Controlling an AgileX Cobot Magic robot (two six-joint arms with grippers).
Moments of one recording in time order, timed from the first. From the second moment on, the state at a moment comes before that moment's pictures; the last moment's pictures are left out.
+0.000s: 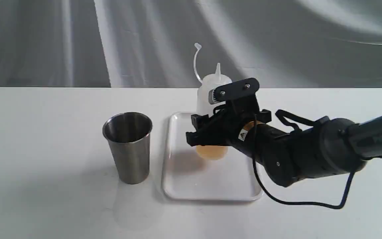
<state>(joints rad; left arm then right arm) -0.06 0.00 0.00 0.03 0.27 0.04 0.34 2.09 -1.08 0.09 -0.55 -0.05</state>
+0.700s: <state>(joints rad) -0.06 0.00 0.00 0.03 0.27 0.04 0.34 2.11 -1.08 0.09 -0.53 -0.05</state>
